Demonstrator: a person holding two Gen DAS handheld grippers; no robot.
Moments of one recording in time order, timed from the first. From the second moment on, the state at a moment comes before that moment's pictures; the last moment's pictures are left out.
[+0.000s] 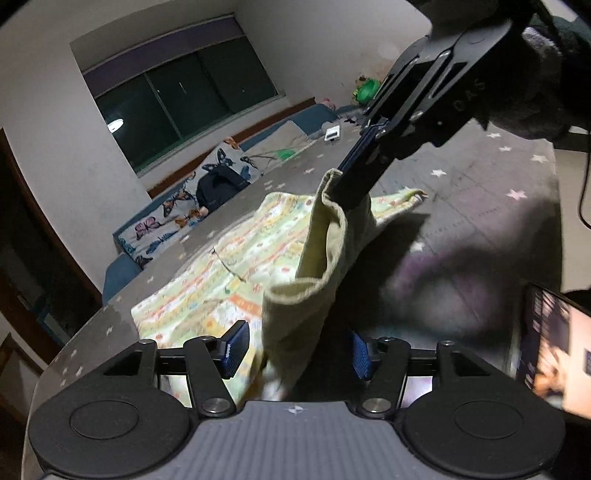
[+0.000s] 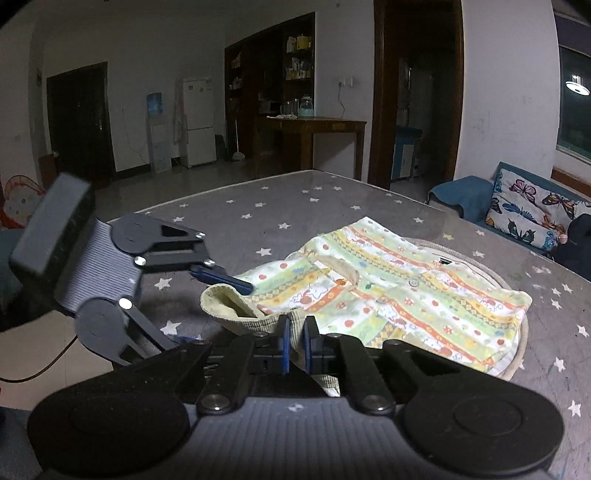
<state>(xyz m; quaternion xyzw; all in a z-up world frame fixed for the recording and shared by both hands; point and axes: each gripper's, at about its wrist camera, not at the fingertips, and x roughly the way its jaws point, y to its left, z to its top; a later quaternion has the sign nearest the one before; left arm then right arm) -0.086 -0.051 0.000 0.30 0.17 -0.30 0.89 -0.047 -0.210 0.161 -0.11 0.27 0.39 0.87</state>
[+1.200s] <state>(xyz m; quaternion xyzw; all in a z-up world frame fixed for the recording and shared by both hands) -0.064 -0.034 -0.016 0.34 0.18 -0.28 0.88 -0.032 -0.209 0.118 -0.24 0.25 0.29 0.89</state>
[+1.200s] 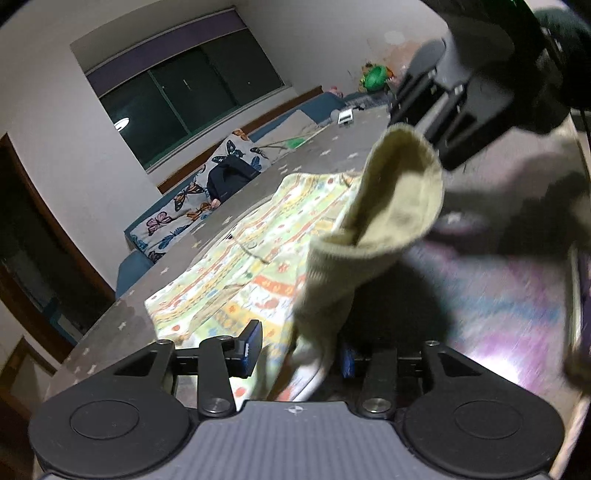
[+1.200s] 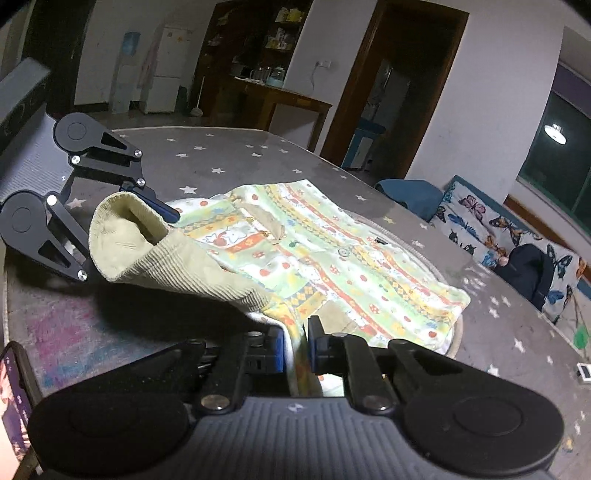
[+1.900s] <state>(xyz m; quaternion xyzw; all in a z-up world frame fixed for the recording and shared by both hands) -0.130 0.008 0.025 0.27 0.20 -0.30 0.90 -0.095 -0.221 0.139 -0.23 0.24 0.31 0.89</state>
